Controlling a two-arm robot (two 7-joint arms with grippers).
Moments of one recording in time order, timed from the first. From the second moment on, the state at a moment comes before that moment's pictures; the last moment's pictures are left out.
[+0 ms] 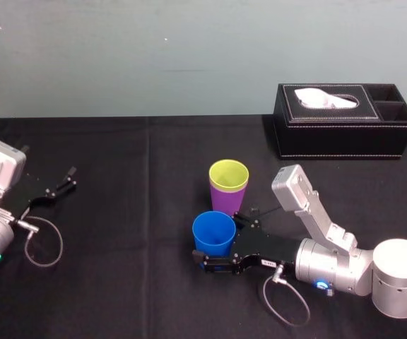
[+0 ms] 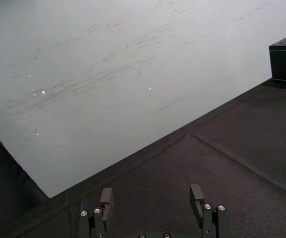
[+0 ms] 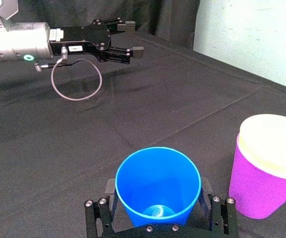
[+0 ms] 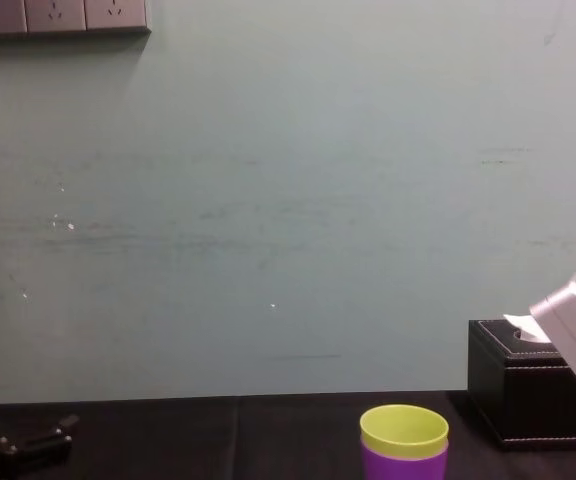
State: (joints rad) left arm -0.20 0.60 0.45 -1.41 -0.25 -0.12 0.03; right arm 0.28 0.49 -0.56 -1.41 0.38 0.07 0.61
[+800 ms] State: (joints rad) left arm -0.20 0.60 0.45 -1.41 -0.25 -0.12 0.03; right arm 0.27 0.49 -0.56 -1.41 0.38 0.07 0.61
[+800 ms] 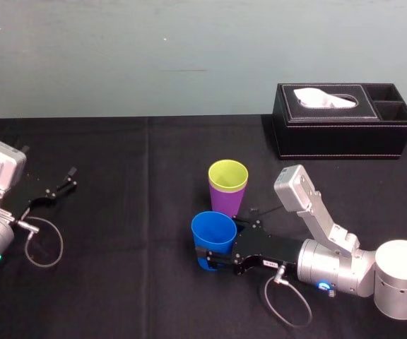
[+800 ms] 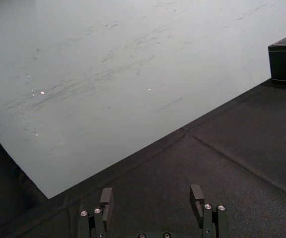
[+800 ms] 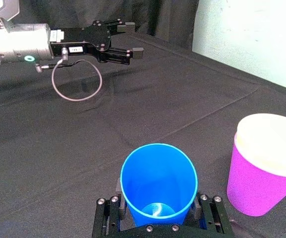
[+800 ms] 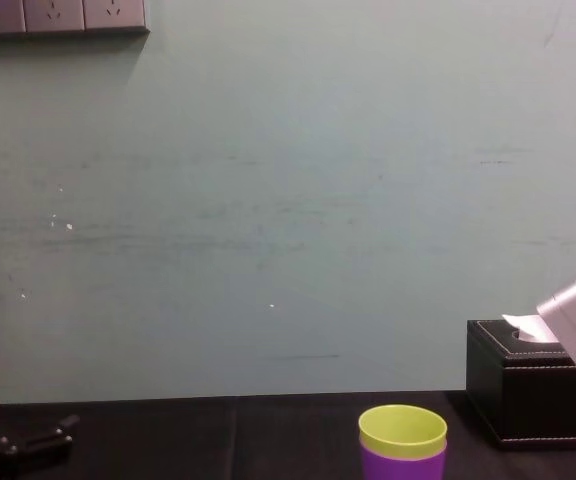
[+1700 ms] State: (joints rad) left arm -0.20 0.60 0.45 -1.41 -0.25 -0.12 0.03; right arm 0.27 0.50 -0.56 -1.42 0.38 0.06 0.61
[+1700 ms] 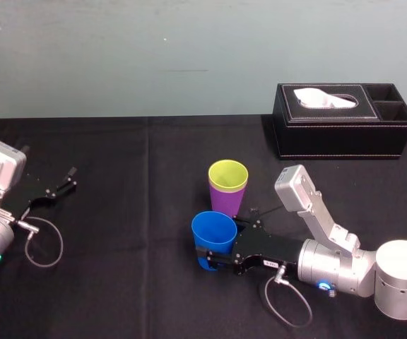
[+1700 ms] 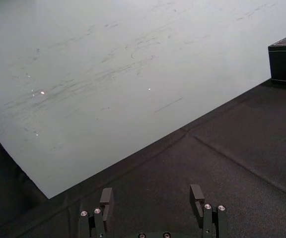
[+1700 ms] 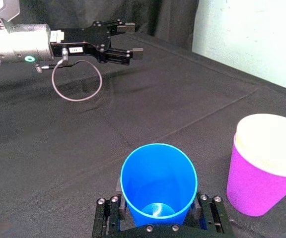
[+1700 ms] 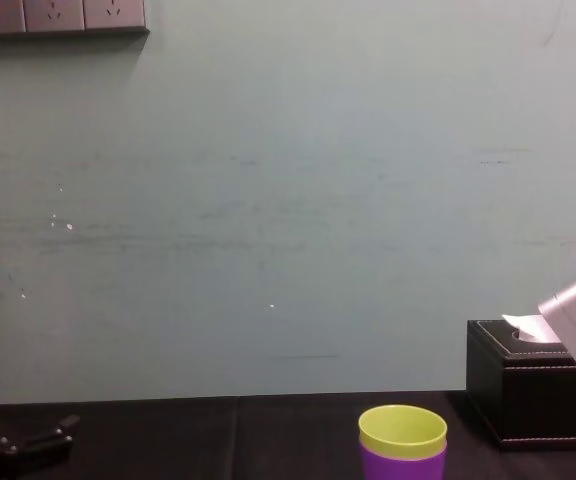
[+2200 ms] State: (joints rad) left arm -0.20 0.60 0.45 -1.41 -0.25 -0.12 0.03; right arm 0.24 0.54 -0.53 -1.55 0.41 0.16 0.57
